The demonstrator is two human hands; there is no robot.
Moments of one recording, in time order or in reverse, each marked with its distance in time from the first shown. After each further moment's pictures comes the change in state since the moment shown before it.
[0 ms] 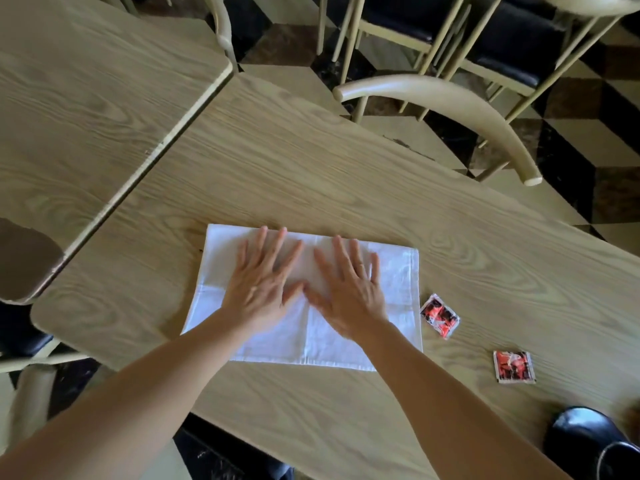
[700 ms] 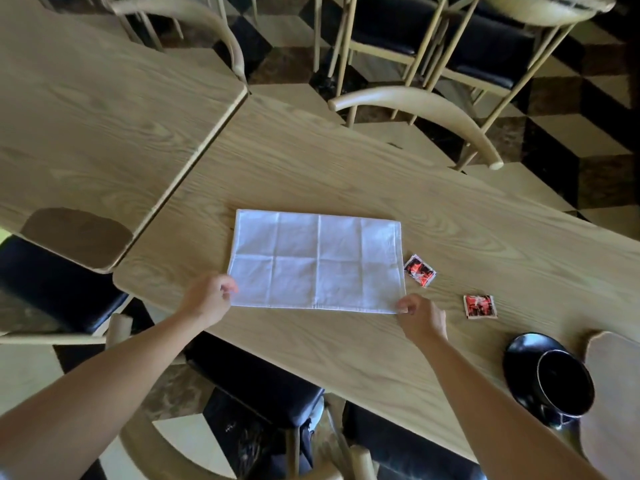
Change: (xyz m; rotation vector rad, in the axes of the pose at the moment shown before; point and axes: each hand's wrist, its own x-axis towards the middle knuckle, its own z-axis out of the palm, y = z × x) left_hand -0.127 -0.062 -0.060 -0.448 -0.147 -0.443; right_hand -0.156 0.049 -0.041 0.568 -0.007 0.705
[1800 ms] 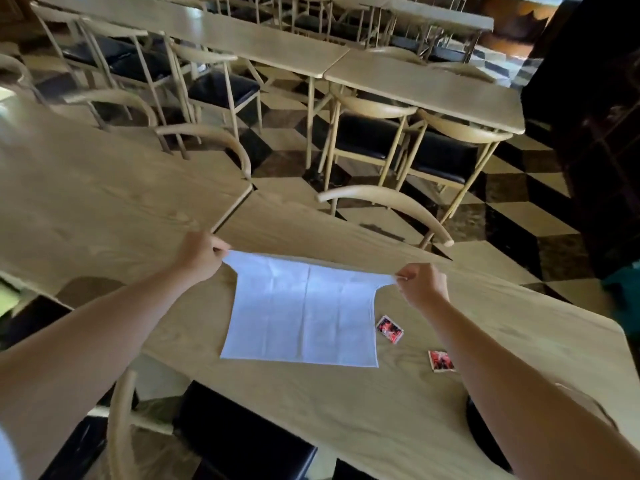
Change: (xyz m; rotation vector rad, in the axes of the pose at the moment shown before) left_hand 0.002 0.118 -0.175 -0.100 0.310 0.173; right_hand -0.001 -0.107 -0.164 0.114 0.222 -0.232
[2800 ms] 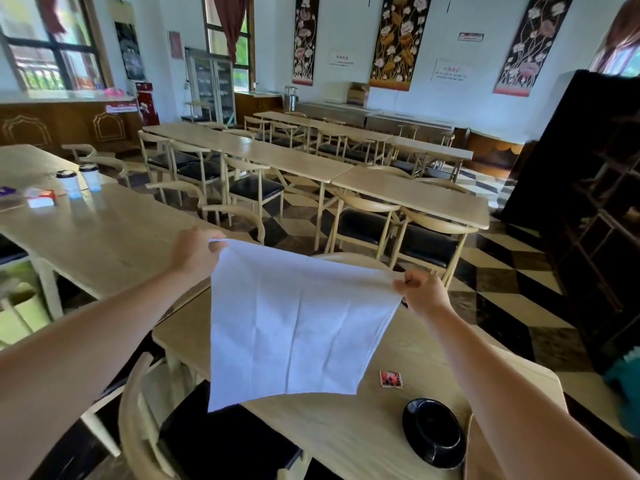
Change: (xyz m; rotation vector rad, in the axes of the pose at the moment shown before) left_hand -0.250 0.143 -0.100 0.025 0.517 0.176; right_hand -0.159 0.039 -0.187 0.358 0.063 -0.248
